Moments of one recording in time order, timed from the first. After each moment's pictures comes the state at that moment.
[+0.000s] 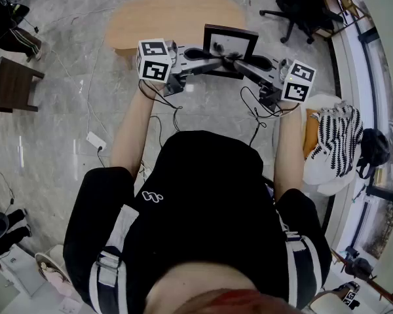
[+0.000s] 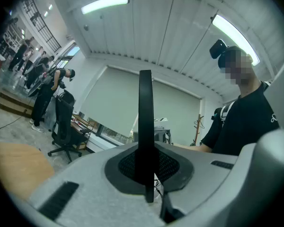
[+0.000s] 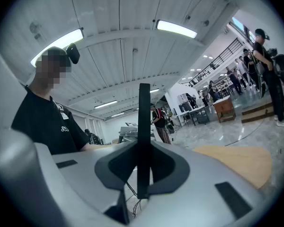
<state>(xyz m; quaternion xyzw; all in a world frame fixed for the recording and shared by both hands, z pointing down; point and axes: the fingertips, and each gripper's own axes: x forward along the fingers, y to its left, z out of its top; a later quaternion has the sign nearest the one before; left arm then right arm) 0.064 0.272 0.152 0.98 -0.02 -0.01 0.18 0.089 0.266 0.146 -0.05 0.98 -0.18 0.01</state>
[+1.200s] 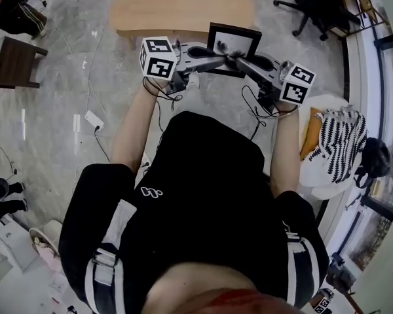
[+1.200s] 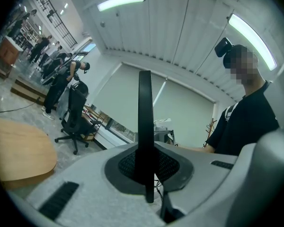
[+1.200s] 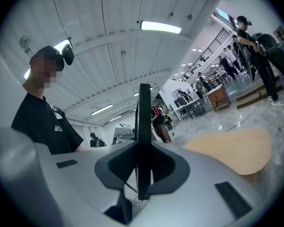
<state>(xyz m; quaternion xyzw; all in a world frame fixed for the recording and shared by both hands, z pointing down) 0.100 0.249 0.211 0.97 -0.08 0.00 0.24 0.124 0.237 0.207 -0.05 0.97 -0.25 0.01</state>
